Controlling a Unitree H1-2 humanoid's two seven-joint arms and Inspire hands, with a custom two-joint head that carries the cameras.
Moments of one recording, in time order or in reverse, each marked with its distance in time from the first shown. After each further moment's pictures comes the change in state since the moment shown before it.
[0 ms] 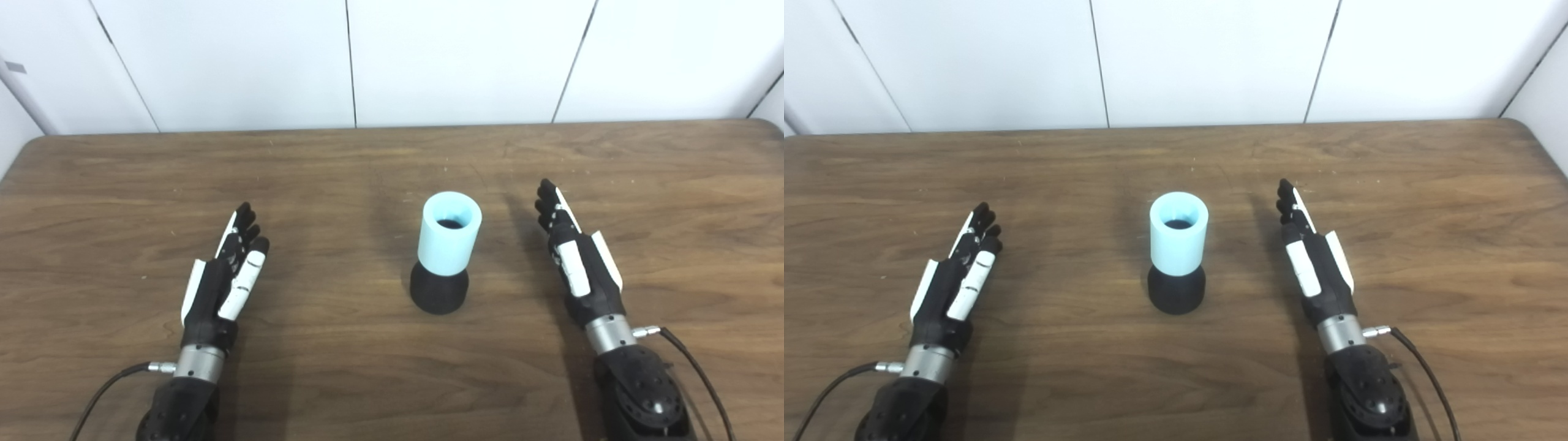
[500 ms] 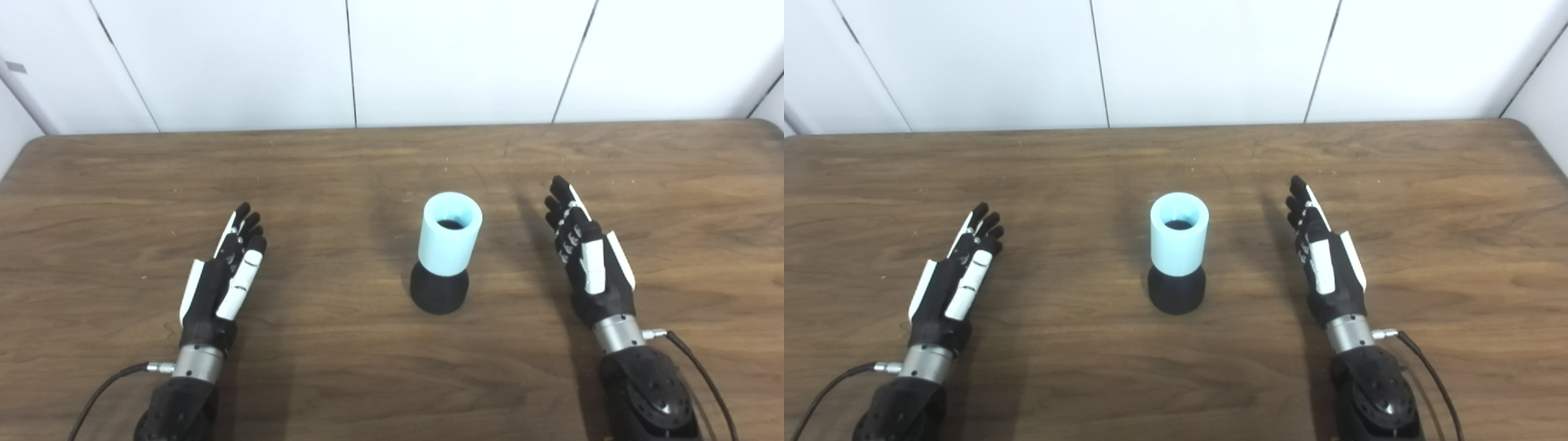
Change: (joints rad) left arm 0.000 0.004 0.004 0.000 -0.034 0.007 -0.002; right arm 0.003 -0.005 -0.021 0.007 0.134 -0.013 0.006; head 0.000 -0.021
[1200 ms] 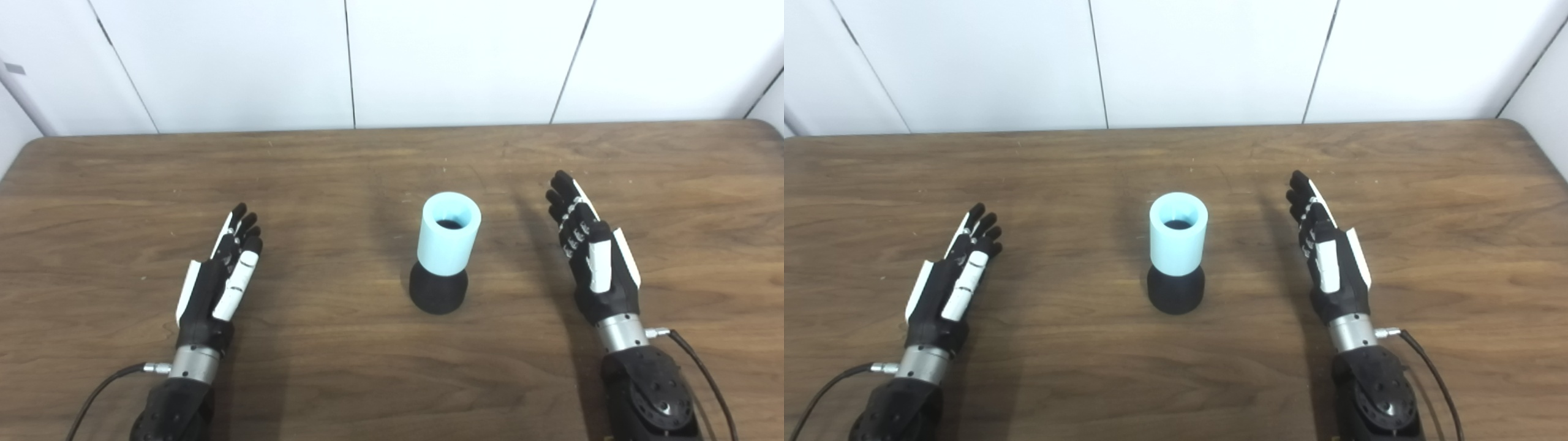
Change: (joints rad) left arm 0.001 0.012 -0.004 0.016 0.004 -0.028 0.003; right arm -0.002 -0.002 -0.001 0.013 0.010 -0.058 -0.001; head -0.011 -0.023
